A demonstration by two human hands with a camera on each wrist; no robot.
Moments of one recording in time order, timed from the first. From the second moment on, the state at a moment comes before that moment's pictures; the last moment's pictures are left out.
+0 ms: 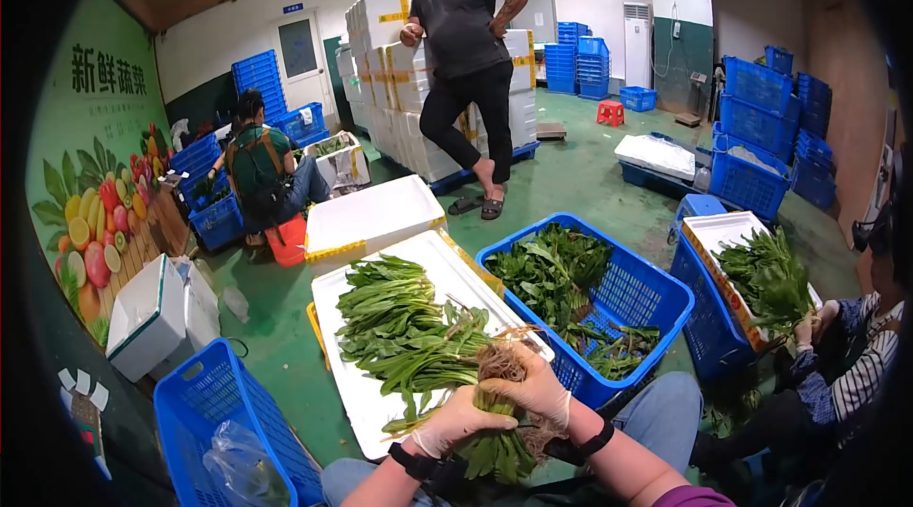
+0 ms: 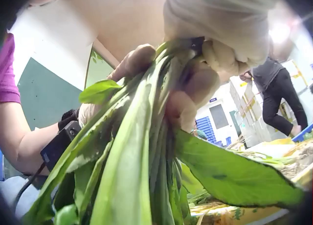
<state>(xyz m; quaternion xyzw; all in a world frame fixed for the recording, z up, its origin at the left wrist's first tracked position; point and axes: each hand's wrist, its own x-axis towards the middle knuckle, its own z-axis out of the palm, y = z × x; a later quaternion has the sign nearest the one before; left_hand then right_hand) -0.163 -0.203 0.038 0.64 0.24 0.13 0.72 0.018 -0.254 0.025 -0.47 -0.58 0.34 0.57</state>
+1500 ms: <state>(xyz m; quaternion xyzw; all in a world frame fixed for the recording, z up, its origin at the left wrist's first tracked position) -0.094 -0.260 -0.039 0.87 0.37 0.05 0.32 0.088 -0.327 -0.033 -0.58 -0.52 0.38 0.51</state>
